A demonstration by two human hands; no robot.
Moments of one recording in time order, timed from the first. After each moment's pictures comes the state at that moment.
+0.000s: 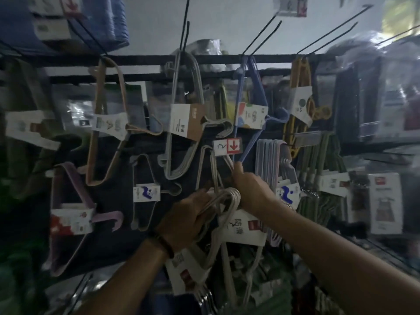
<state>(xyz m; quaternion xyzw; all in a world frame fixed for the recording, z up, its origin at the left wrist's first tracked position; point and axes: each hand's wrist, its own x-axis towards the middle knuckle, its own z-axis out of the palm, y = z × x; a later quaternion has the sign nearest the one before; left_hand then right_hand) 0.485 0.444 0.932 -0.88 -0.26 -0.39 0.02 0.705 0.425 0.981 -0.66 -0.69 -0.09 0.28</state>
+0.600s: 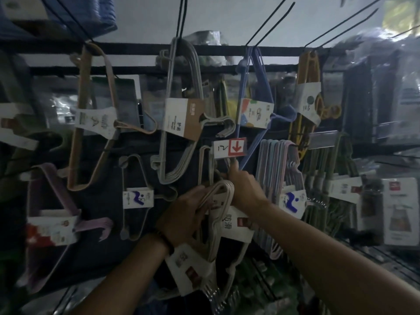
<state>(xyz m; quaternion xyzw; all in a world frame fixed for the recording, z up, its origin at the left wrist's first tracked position) 0.500 0.514 0.933 -0.87 -0.26 -0.42 0.01 0.703 0.518 0.973 -0.65 -0.67 -0.05 0.37</state>
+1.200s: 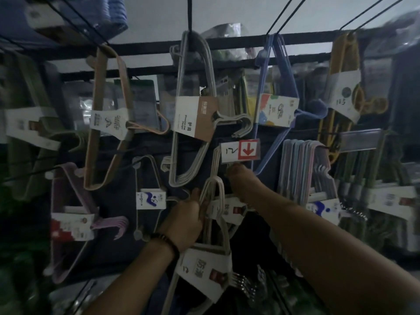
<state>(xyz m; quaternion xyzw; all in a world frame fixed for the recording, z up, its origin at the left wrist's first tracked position) 0.502 0.533 0.931 -0.78 -0.53 -0.33 -0.01 0.699 0.622 0.991 -0.67 -0.67 0.09 0.30</state>
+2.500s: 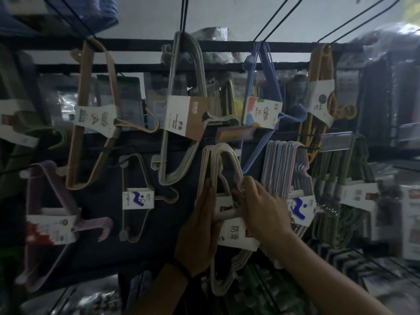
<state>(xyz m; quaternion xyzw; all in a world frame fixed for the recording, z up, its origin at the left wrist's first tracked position) 0.540 0.515 0.871 -0.81 -0.26 -0.52 0.03 0.725 0.474 0.930 -0.55 -0.69 -0.27 0.39</state>
